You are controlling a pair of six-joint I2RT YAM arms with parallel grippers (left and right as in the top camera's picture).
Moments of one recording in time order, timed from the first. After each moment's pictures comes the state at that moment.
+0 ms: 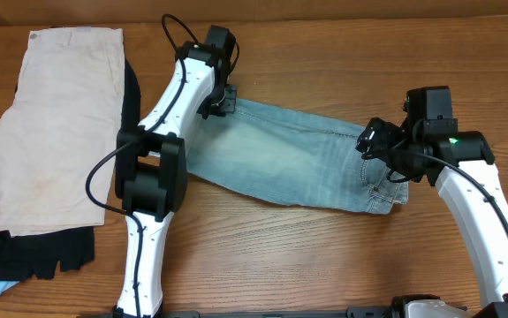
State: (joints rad) left arm -0.28 2.43 2.11 -1.09 -0.06 -0.18; right arm 0.05 1.40 1.13 -0.87 -0.11 0.54
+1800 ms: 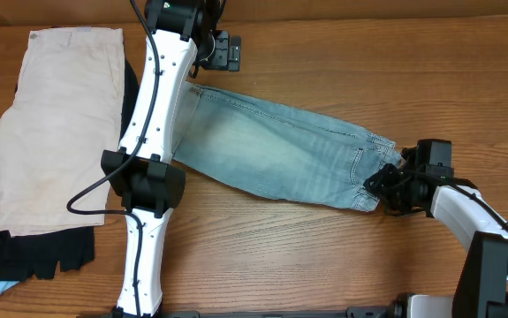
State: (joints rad) left arm -0.26 2.46 2.75 -1.46 -0.03 -0.20; right arm -0.16 1.55 0.66 -0.36 -0.38 0.50
